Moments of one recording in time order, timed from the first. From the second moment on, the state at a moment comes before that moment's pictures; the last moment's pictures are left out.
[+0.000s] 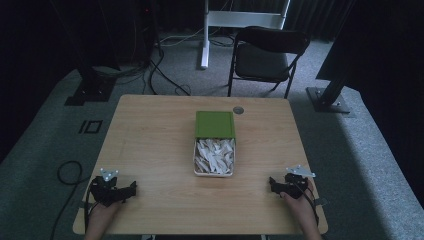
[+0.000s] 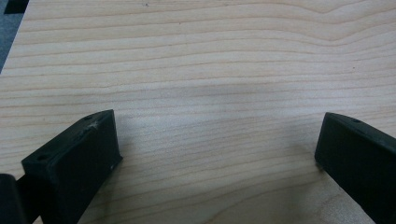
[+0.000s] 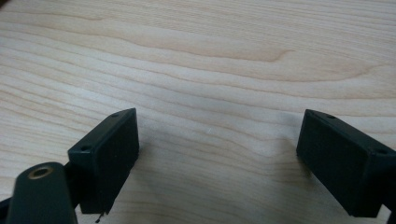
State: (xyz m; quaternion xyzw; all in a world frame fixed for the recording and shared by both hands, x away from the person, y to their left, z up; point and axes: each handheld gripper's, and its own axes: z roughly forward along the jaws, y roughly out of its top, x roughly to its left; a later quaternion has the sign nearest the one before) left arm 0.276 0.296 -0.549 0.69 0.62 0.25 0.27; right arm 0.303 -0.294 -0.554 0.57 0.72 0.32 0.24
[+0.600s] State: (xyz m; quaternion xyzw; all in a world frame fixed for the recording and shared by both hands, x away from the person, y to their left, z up) left arm 0.276 0.296 -0.549 0.69 0.62 0.25 0.27; right arm 0.304 -0.285 -0.552 0.57 0.72 0.33 0.23
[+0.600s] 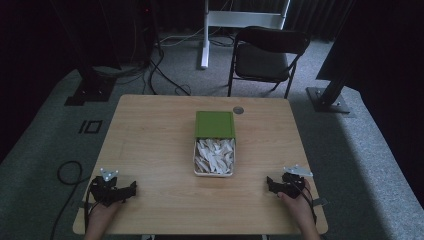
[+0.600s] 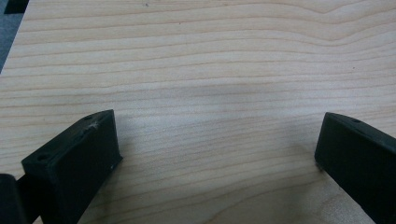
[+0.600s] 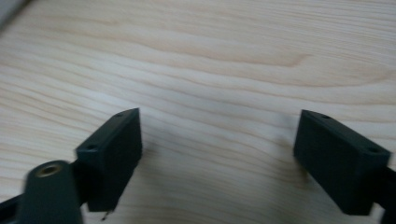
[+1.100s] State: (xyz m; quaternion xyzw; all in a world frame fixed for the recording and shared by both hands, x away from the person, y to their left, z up) left arm 0.276 0.296 -0.549 0.69 0.62 0.25 0.27; right arm 0.314 -0.266 -0.493 0.54 0.71 0.38 0.25
